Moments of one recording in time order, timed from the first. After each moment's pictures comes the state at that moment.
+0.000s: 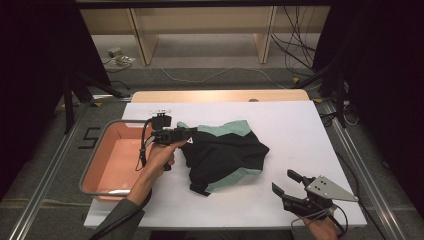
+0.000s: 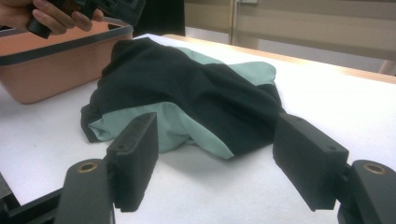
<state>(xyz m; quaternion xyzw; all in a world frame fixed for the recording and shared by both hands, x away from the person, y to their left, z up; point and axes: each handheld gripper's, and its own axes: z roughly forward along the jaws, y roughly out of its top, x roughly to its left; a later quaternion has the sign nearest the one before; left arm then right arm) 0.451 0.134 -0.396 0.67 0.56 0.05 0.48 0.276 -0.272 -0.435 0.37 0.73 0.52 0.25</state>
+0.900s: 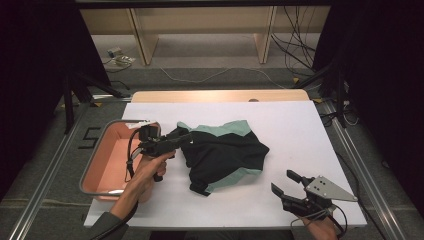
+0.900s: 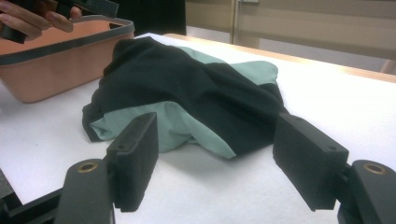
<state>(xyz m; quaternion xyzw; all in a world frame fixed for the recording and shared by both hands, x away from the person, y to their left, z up) 0.417 0.165 -0.402 0.65 0.49 0.02 0.58 0.277 -0.271 -0.435 0.37 0.73 0.52 0.25</state>
